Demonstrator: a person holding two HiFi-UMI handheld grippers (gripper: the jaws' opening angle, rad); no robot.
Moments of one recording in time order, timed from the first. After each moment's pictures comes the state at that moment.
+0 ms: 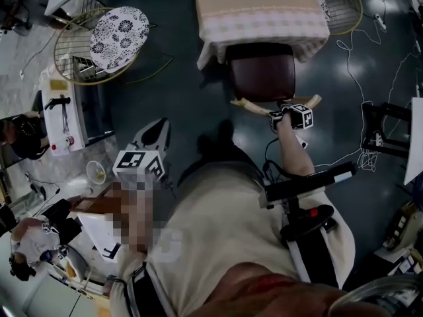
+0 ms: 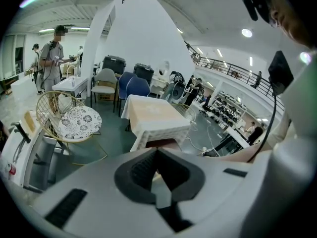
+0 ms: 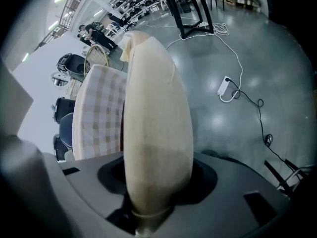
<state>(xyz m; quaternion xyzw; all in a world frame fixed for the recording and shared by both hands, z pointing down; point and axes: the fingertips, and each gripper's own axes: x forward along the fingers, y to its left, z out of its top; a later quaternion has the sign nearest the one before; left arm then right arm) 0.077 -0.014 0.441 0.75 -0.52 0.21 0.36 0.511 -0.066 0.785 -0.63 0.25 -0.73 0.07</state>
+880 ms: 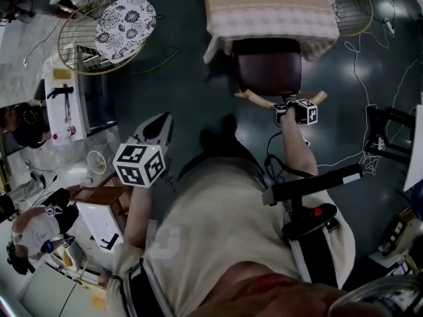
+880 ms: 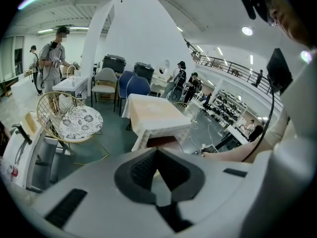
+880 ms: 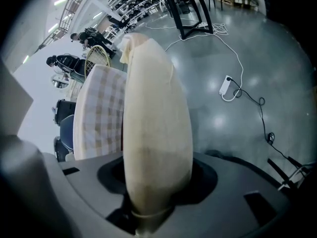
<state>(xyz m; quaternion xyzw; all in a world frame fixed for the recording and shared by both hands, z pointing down) 0.073 -0.010 0.440 0.75 -0.51 0.22 0.36 0.506 -0.082 0.781 -0.64 0.24 -0.73 0.08</state>
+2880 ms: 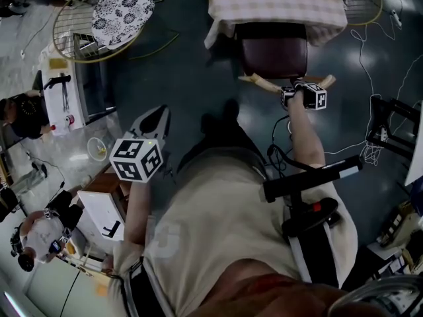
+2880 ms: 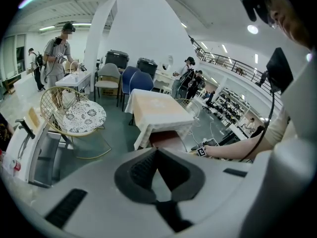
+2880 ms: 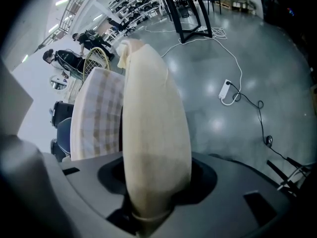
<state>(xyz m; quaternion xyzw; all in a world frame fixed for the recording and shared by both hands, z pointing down) 0.060 0.005 0.455 0.73 -0.52 0.23 0.38 0.515 -0.098 0.776 -0.66 0.23 -0.71 0.08</state>
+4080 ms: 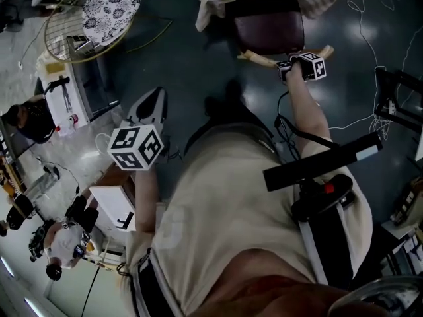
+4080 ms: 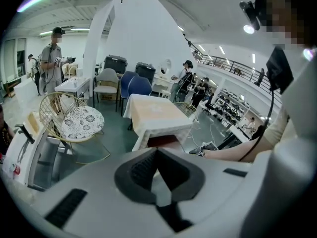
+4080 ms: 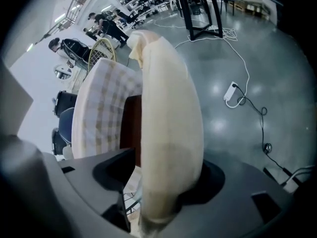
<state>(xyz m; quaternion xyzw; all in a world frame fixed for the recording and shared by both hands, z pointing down) 0.087 -0.012 0.439 0.74 -0.53 0.22 0.36 0.514 -0.108 0.781 -0.63 0.27 -0.72 0.04</state>
